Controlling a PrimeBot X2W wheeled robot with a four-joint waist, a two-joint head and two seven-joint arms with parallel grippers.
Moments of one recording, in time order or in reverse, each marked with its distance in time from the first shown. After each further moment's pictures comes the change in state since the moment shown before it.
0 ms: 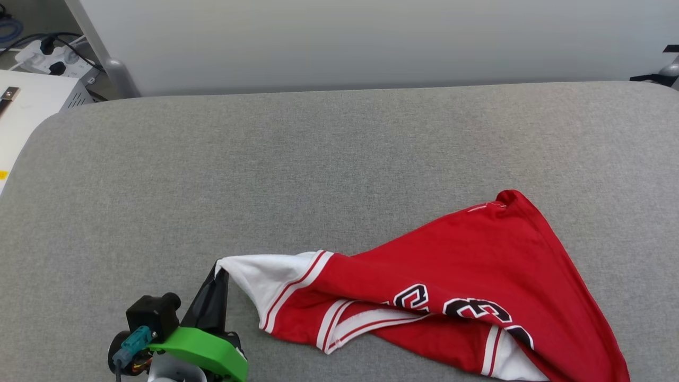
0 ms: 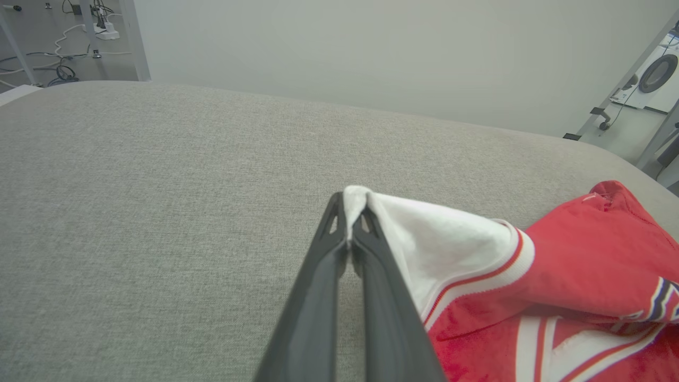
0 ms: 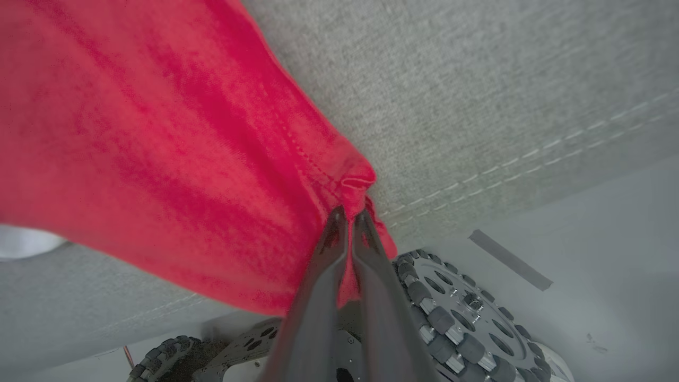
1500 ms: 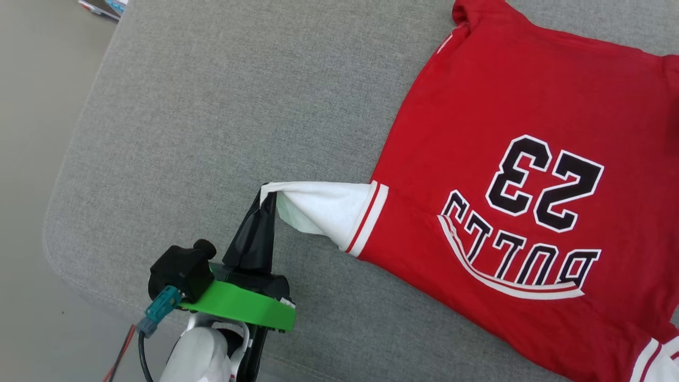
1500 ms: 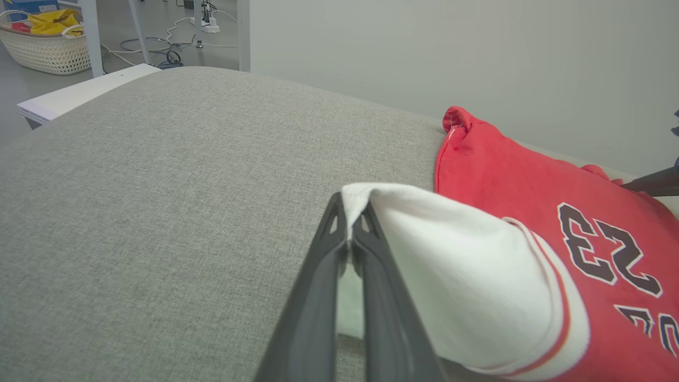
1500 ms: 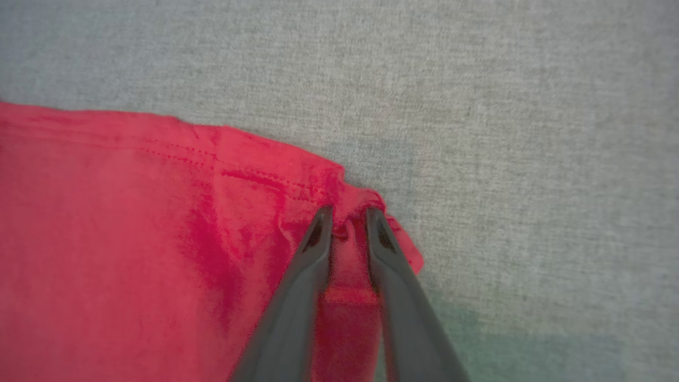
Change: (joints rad) left arm -0.113 -0.110 -0.062 -0.192 0.036 -0.013 -0.024; right arm -1.227 -0.394 0.399 0.812 -0.026 0.000 0.053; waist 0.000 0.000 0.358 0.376
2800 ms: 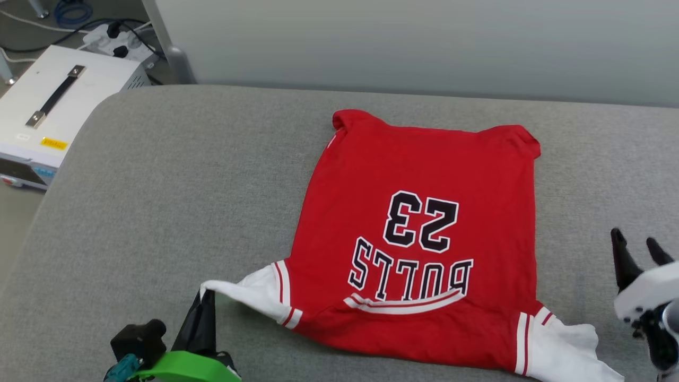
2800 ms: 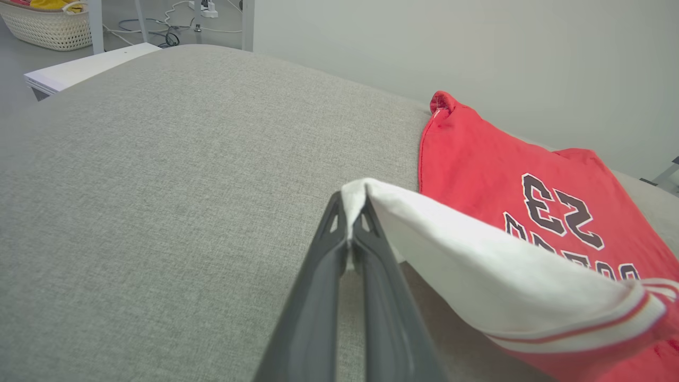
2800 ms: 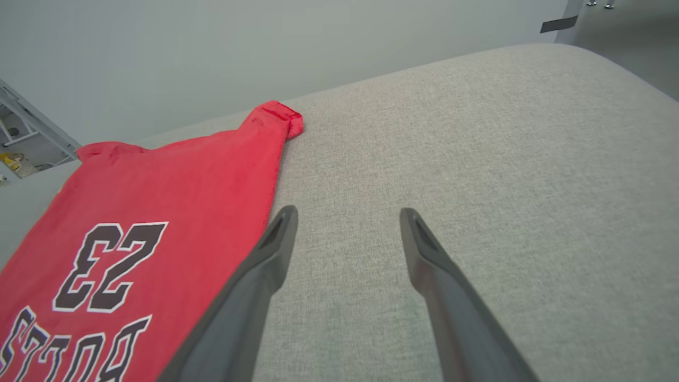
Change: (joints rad) left arm 0.217 0.101 0.090 0.157 -0.111 0.077 0.000; right arm 0.851 0.280 -0.232 -0.604 -0.041 0.000 -0.677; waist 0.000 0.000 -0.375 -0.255
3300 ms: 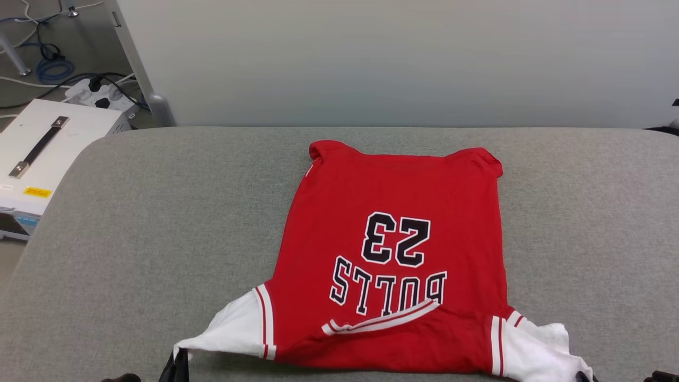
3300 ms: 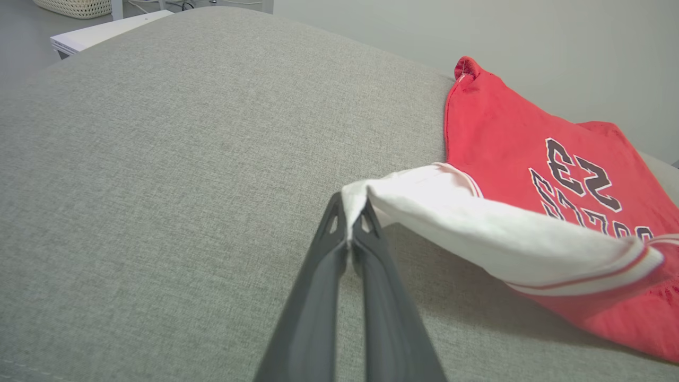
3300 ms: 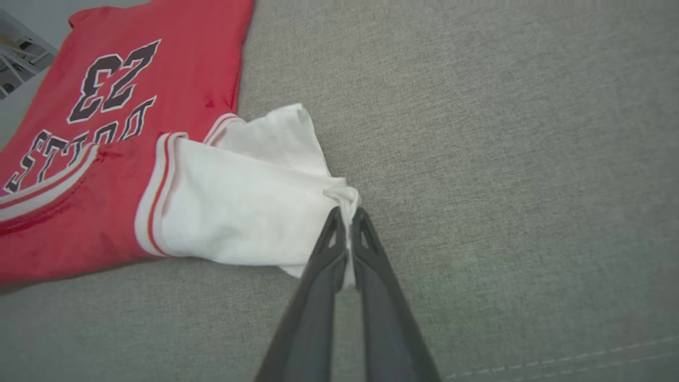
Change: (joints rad) left arm 0.124 0.050 0.011 0.041 -0.080 0.054 0.000; right arm 0.414 0.060 0.107 -0.144 0.067 0.000 0.022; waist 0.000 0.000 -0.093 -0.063
